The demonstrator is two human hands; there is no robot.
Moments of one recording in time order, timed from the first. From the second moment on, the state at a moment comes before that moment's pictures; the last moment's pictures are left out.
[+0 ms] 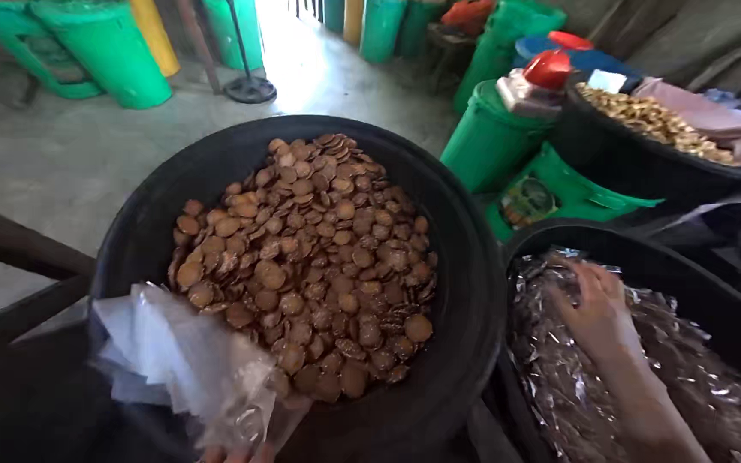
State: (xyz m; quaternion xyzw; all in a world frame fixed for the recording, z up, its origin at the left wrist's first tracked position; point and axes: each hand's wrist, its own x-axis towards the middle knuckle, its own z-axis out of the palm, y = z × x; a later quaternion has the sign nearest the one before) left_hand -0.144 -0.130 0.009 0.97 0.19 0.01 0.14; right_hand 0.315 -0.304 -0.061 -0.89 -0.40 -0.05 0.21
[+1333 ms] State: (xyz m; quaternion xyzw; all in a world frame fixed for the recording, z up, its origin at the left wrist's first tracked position) left_hand 0.010 0.038 -0.018 0.88 0.41 -0.01 0.26; right_hand 0.196 -0.028 -0.079 -0.73 -0.66 0.07 -0.15
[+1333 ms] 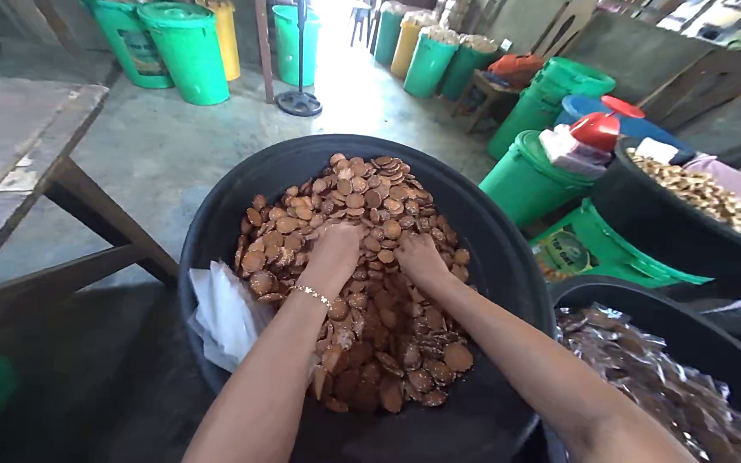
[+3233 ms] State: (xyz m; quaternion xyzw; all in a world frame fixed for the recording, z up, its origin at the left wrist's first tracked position) left_hand 0.003 0.016 -0.011 0.43 0.06 0.33 0.84; right_hand 0.196 -0.112 -0.004 -0.40 -0.30 0.48 0.72
